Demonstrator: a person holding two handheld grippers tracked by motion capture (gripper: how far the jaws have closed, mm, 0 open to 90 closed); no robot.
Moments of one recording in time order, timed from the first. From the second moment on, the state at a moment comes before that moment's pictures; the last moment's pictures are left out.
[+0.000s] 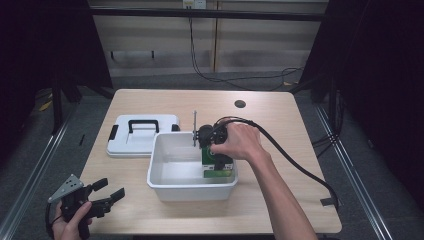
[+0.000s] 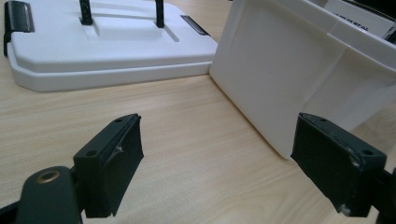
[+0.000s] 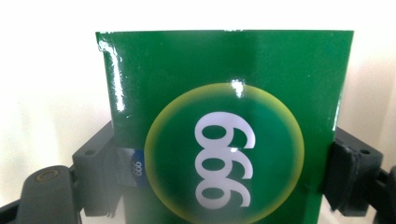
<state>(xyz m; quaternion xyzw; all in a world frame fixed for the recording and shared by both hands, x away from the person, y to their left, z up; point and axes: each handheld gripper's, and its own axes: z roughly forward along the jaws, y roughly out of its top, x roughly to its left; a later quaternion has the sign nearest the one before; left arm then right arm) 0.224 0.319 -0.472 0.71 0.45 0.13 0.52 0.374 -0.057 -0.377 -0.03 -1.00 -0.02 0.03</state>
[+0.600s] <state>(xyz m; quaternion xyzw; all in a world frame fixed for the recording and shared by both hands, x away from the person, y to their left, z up) 0.224 0.318 -0.472 0.71 0.45 0.13 0.52 0.374 -0.058 -0.401 -0.03 -1.00 -0.02 0.03</state>
